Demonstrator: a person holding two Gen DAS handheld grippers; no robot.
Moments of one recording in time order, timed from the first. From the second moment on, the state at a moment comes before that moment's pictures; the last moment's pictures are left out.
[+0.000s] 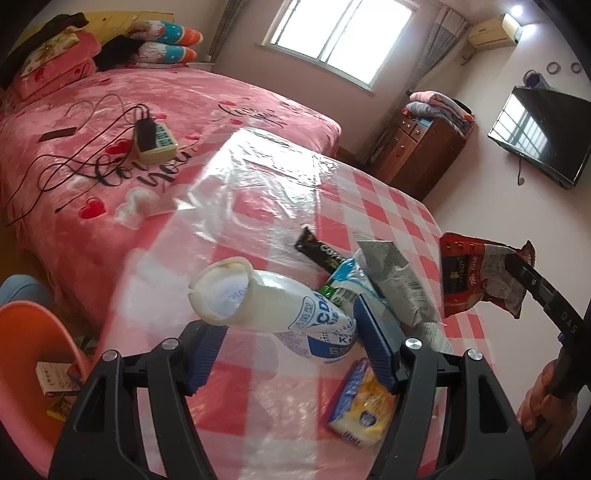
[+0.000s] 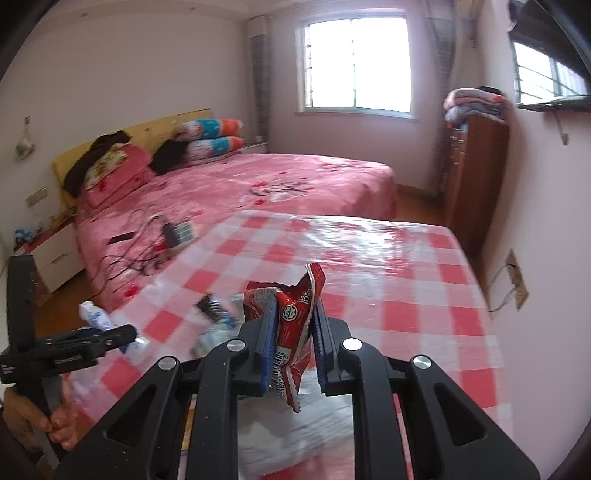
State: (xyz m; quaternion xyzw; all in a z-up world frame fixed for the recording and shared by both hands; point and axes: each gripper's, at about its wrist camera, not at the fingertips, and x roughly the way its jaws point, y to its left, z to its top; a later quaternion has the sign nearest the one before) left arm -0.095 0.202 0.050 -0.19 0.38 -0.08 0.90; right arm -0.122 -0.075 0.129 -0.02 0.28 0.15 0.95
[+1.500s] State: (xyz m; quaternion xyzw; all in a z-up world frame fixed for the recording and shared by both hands) left arm -0.235 0.451 -0.040 -0.29 0.40 0.18 0.85; right arm -0.174 0.236 0.048 -0.13 0.37 0.41 0.82
